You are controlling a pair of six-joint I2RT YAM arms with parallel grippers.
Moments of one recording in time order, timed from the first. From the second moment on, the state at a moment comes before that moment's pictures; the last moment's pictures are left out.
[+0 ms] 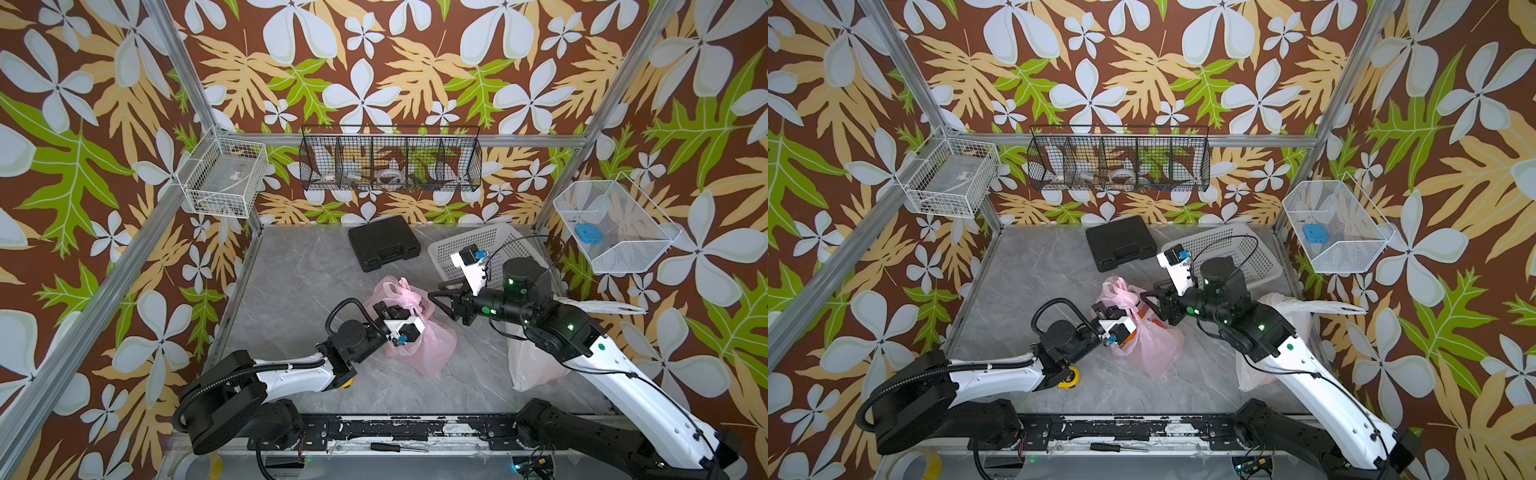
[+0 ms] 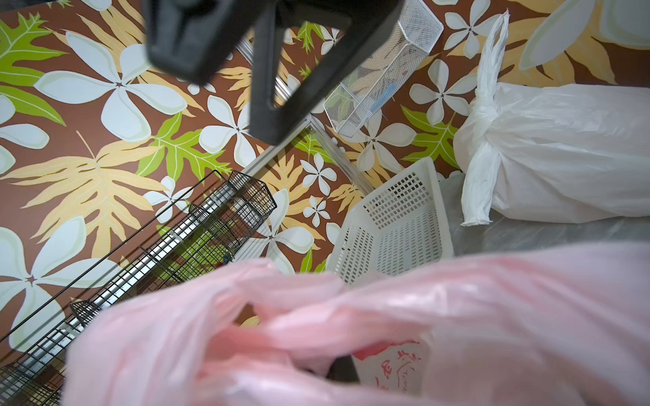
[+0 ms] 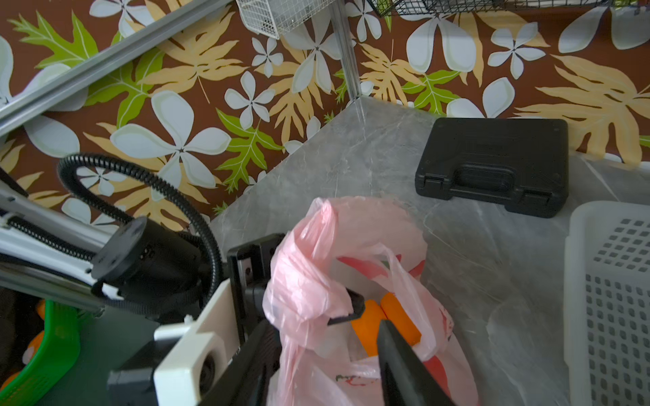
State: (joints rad) left arm -0.93 1.34 0.47 1.05 -0.05 0.75; right arm 0.66 1.05 1.21 -0.55 -0.33 0.23
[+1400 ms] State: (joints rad) left arm -0.93 1.34 0.46 1.04 -0.05 0.78; right arm 0.71 1.51 1.61 -0.79 -0.40 0.53
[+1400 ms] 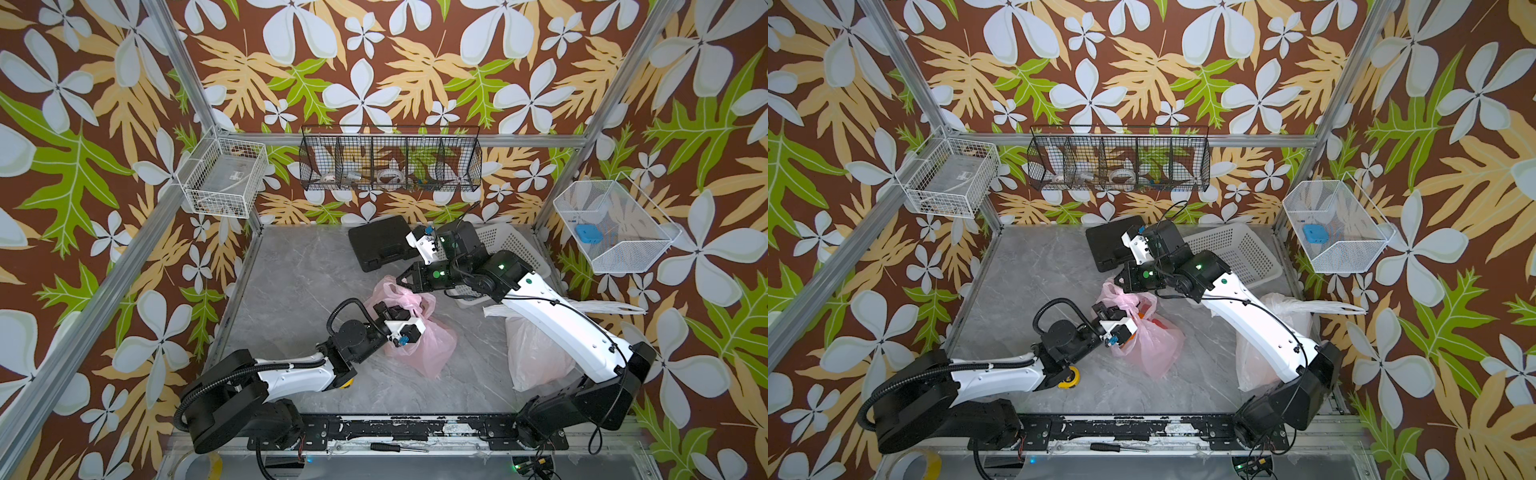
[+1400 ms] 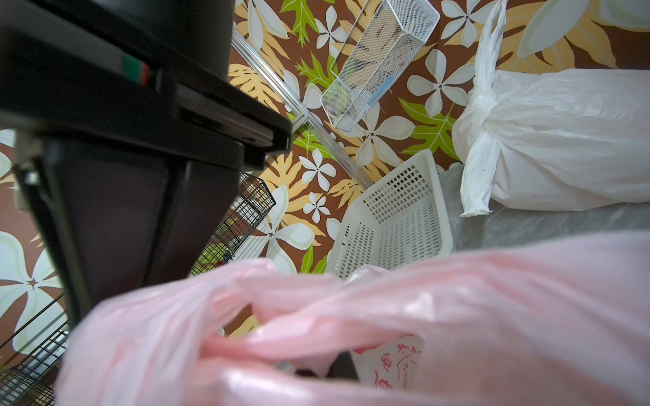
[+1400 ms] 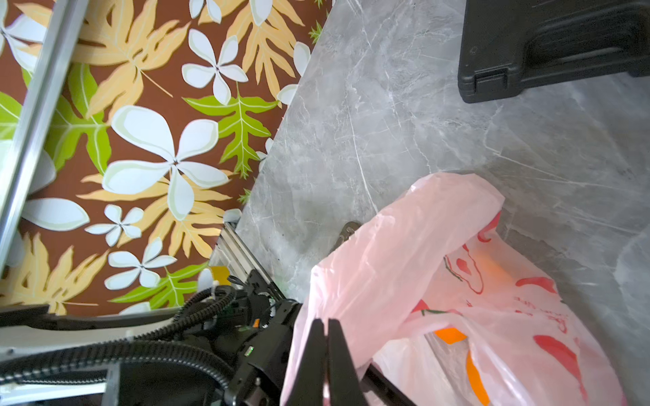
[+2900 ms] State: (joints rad) left arm -0.81 0.98 0.84 -0.17 0.08 -0.36; right arm 0.58 1.31 1.28 -0.42 0.23 0.39
